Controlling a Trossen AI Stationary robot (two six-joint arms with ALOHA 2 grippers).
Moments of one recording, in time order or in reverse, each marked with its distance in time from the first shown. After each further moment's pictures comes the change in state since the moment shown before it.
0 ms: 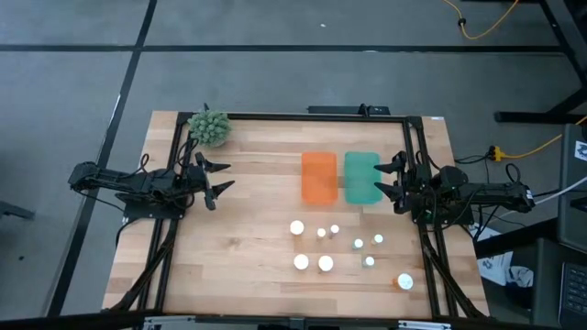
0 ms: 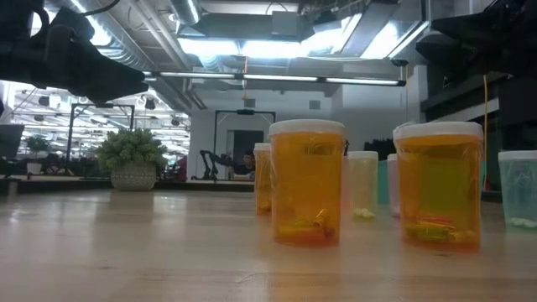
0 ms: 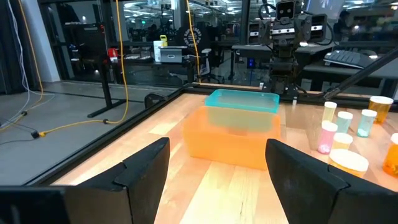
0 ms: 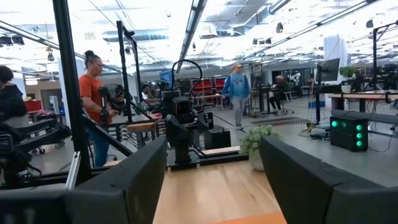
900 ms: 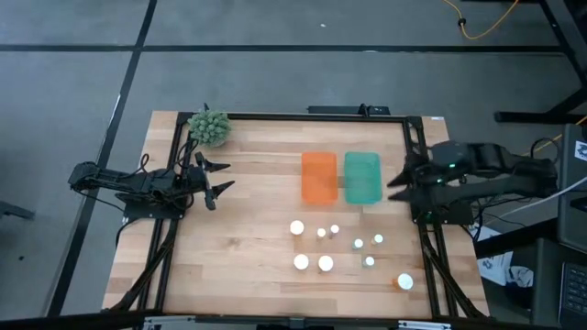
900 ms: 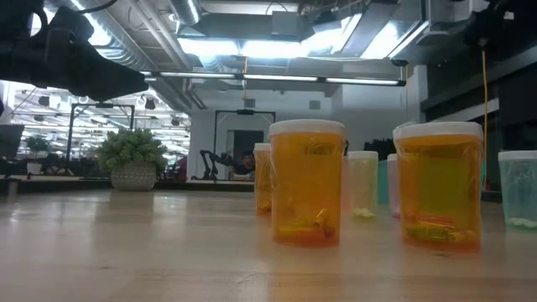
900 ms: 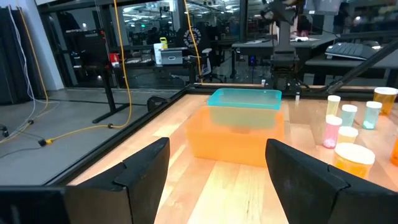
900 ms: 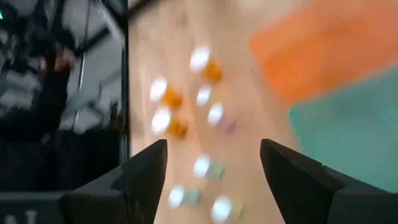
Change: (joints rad) left arm 0.000 0.000 0.000 0.000 0.000 0.054; right arm 0.027 0.566 0.892 -1.287 -0.307 0.486
